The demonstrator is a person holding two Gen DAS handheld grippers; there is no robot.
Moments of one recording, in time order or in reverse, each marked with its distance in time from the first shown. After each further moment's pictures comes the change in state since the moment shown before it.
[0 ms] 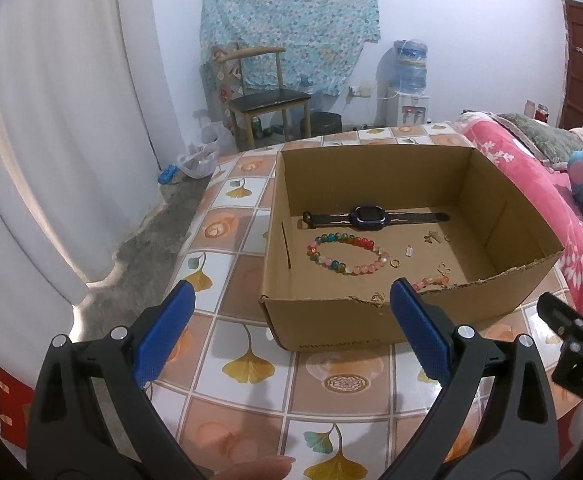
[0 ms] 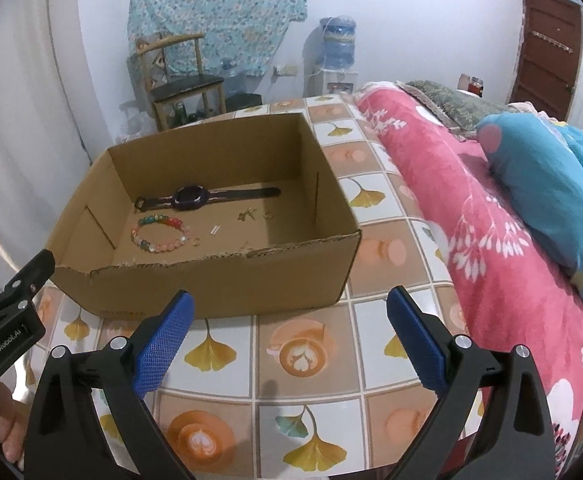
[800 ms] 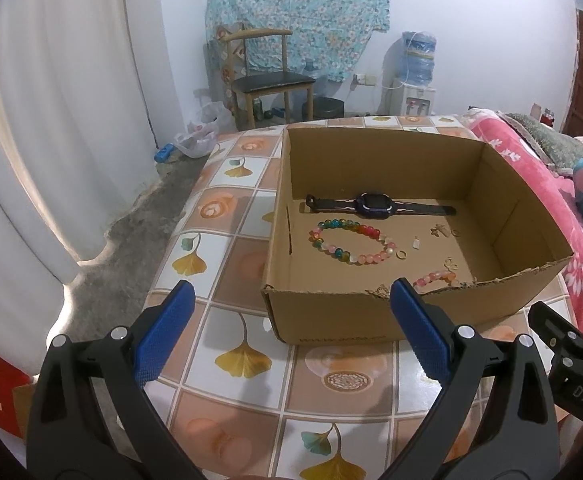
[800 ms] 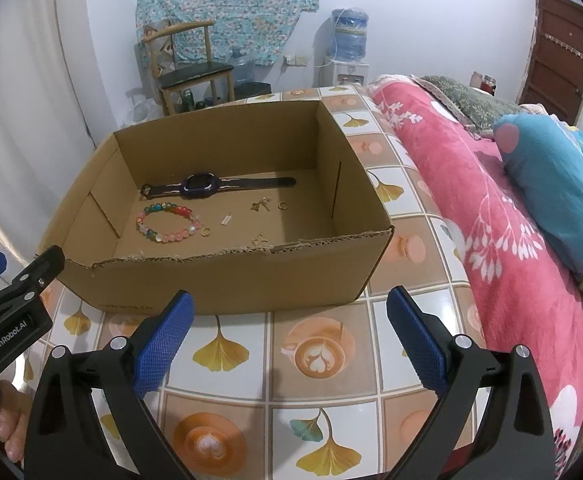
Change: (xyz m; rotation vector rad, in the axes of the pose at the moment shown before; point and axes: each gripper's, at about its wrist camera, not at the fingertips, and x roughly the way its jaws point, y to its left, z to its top) left arm 0.021 0.010 -0.002 -0.049 0.058 -0.022; right arm 0.014 0.014 0.000 -0.022 0.034 0.012
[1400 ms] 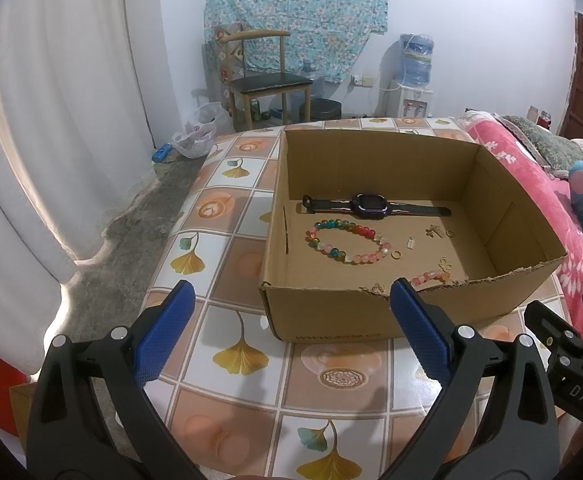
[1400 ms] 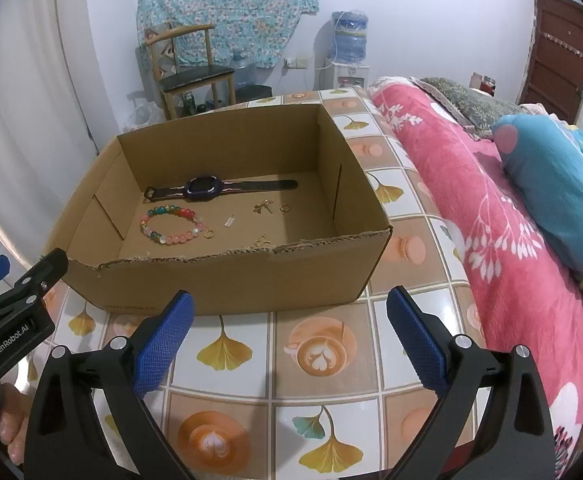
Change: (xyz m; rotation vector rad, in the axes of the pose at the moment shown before) left arm -0.005 -0.003 -0.002 -0.003 -0.005 -0.006; right arm -0.002 0.001 0.001 0.003 -0.004 0.001
